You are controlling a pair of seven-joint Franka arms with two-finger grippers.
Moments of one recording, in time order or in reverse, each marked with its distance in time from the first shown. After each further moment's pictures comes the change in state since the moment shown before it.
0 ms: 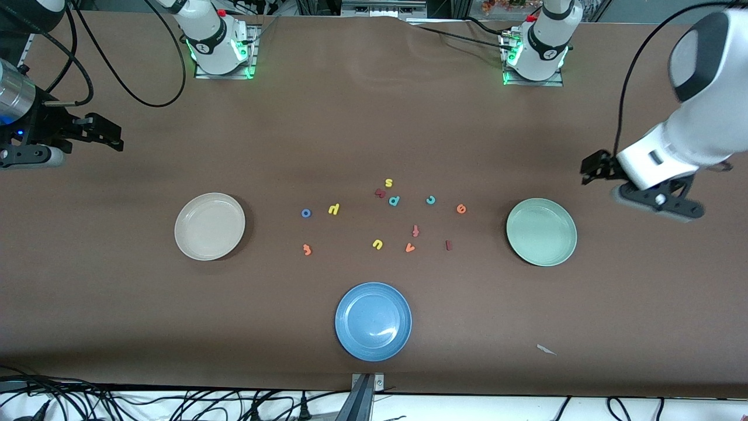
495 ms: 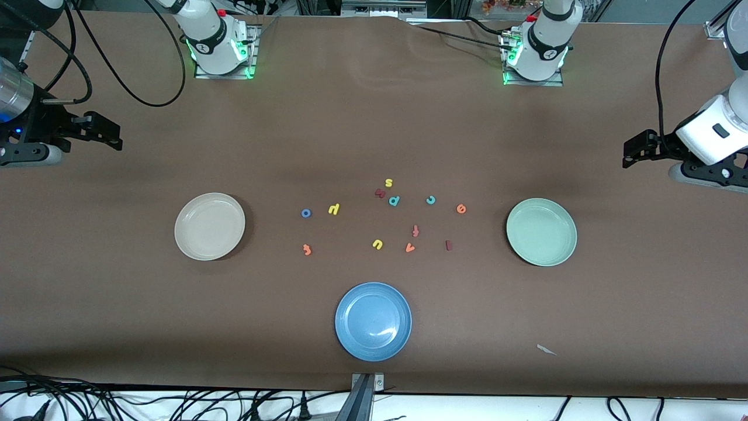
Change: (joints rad) left arm 0.123 -0.169 0.004 -0.125 0.000 -0.016 0.002; right arm 0.000 -0.007 0.000 0.000 0.000 0.003 0.000
